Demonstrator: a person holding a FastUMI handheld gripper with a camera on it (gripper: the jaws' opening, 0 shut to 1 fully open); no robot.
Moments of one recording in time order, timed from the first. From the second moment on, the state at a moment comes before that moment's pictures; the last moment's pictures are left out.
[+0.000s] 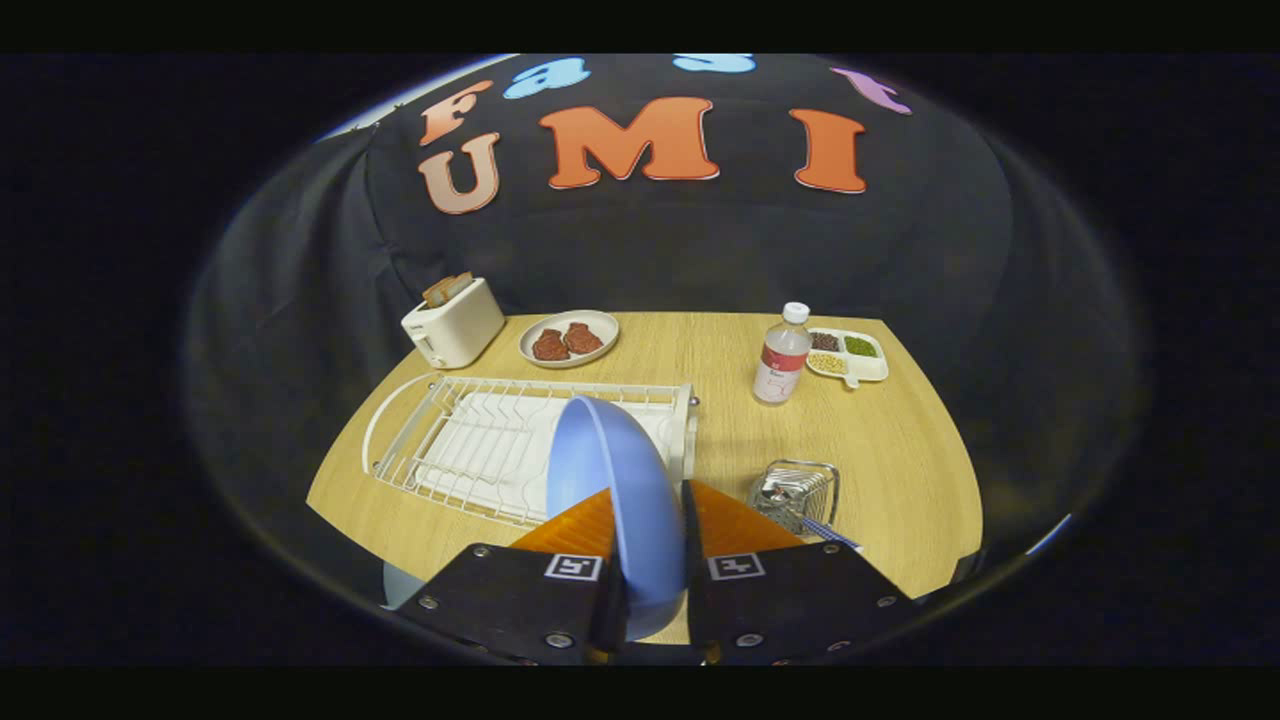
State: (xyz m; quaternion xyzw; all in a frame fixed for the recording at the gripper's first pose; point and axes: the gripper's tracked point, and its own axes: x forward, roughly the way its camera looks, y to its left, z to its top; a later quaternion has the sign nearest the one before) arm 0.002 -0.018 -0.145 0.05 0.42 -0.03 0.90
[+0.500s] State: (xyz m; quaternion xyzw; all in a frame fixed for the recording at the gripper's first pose) arm -0.086 -0.017 -0.207 0.19 0.41 0.00 0.89
